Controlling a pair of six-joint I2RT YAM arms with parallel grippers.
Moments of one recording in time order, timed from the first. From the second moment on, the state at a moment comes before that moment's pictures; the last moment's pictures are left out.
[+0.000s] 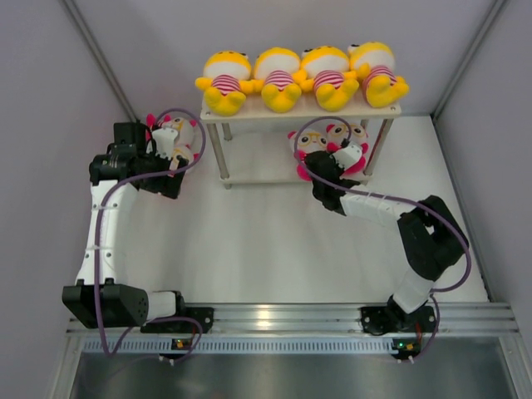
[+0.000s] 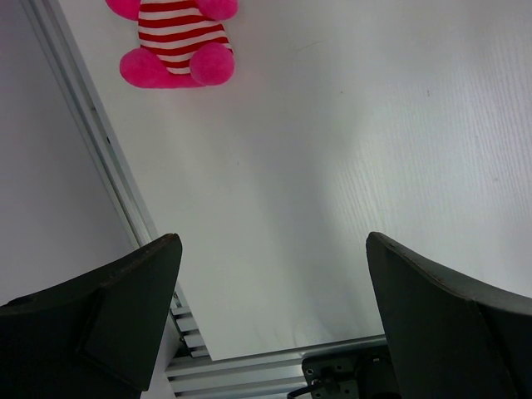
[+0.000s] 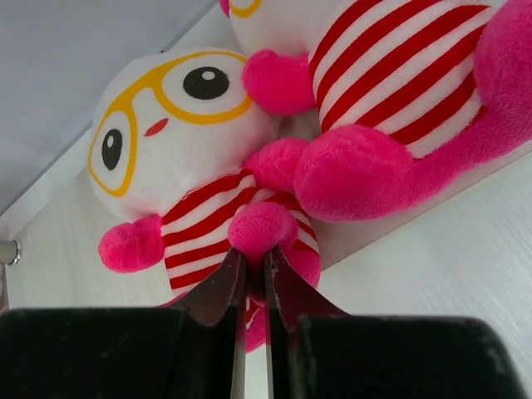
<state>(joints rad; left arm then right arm) 0.05 1.30 1.49 -1.12 0.08 0.36 0.64 1.69 1.06 0.09 0.76 0.97</state>
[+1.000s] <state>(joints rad) 0.12 1.54 1.44 -0.86 0.07 0.34 0.63 1.53 0.97 0.15 0.64 0.75</state>
